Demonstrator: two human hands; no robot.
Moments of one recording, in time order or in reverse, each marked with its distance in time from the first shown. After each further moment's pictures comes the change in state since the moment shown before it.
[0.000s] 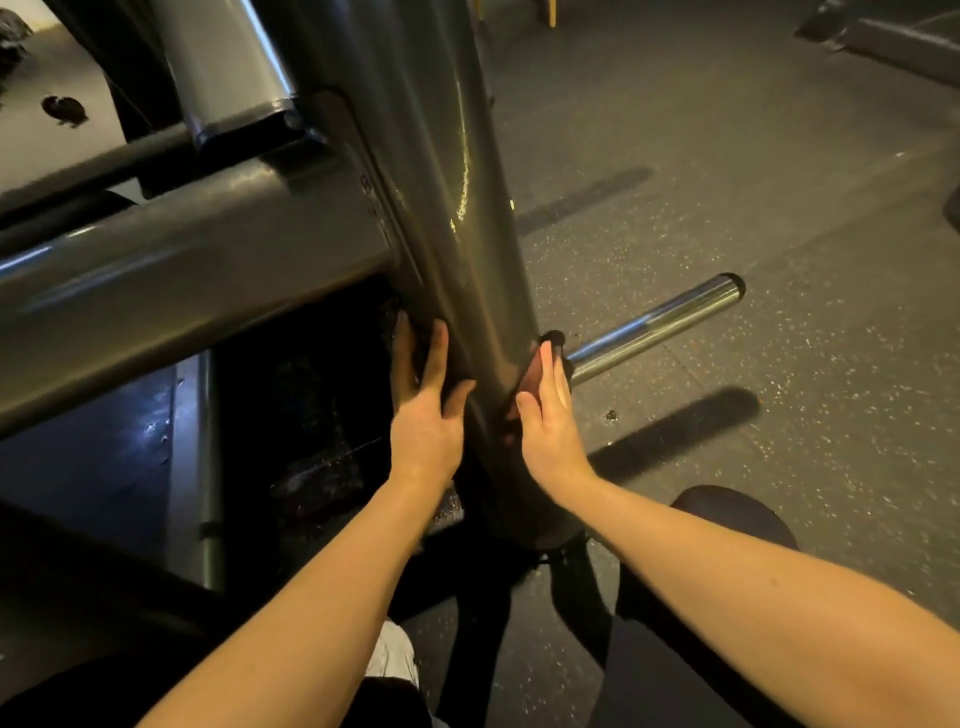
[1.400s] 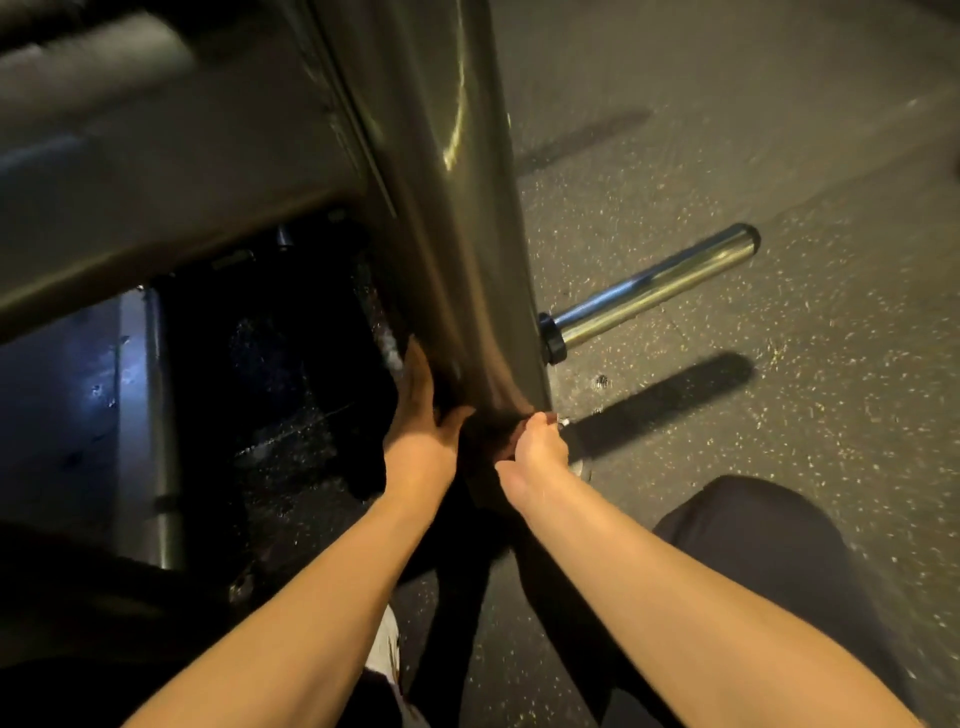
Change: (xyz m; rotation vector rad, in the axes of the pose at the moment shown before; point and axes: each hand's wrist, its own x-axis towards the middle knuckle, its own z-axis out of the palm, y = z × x) left_hand -0.040 -0.060 0.051 -0.100 -0.187 -0.367; right_hand -0.015 -0.007 0.034 0.873 0.477 1.021
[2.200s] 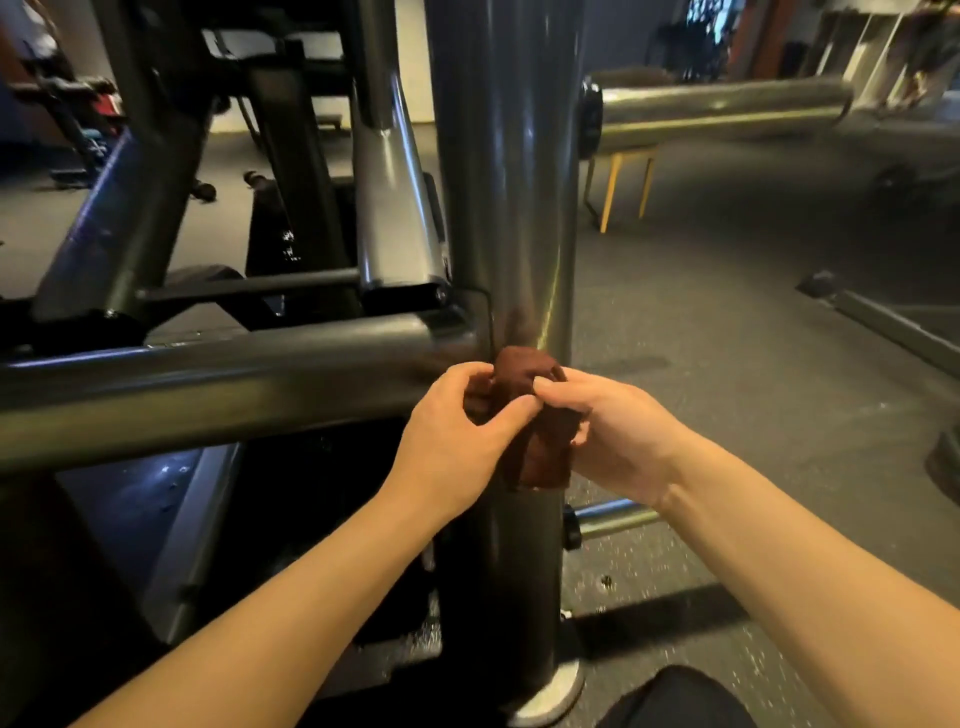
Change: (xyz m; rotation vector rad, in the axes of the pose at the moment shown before) left_hand -0.016 0.225 -0.171 -0.252 0.205 0.239; right_hand -0.235 -0.181 0.058 -0.746 -1.010 -0.367
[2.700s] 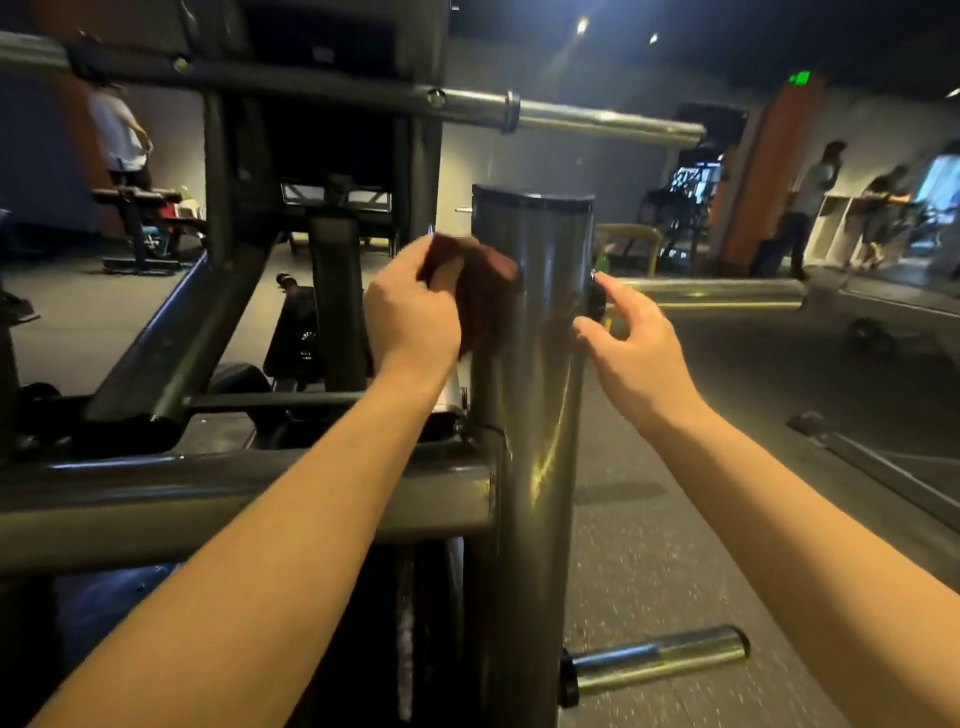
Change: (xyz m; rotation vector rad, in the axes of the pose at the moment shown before) left_hand 0.136 0.125 -0.089 -0.152 0.542 0.293; right_hand 0.047 -0.151 0.019 -0.889 0.556 -0.840
